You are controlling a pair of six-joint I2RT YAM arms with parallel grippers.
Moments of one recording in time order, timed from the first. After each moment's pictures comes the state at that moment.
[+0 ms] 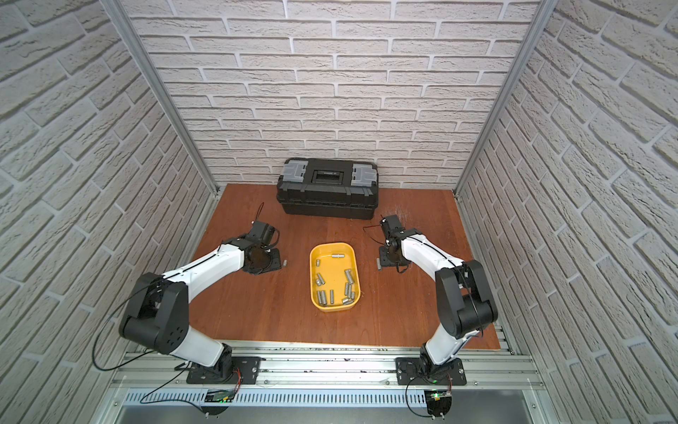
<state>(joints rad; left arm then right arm) -0.35 1.53 0.96 -0.63 -0.06 -0.53 0.22 1.70 1.09 -0.71 0.13 0.24</state>
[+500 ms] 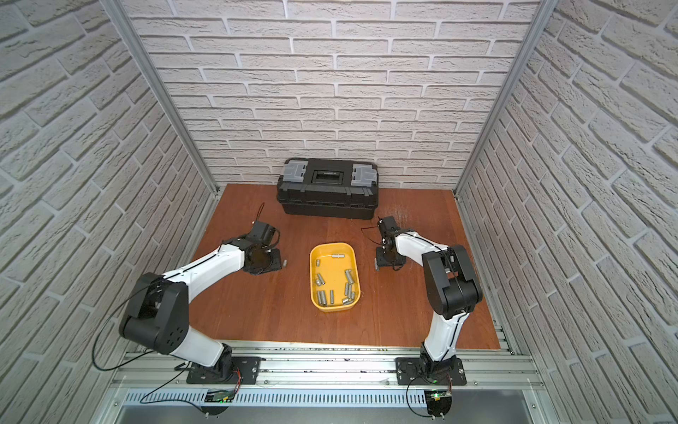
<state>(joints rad) -0.35 1.53 0.96 -0.63 -0.06 -0.53 0.21 1.83 1.13 -0.64 0.08 0.23</state>
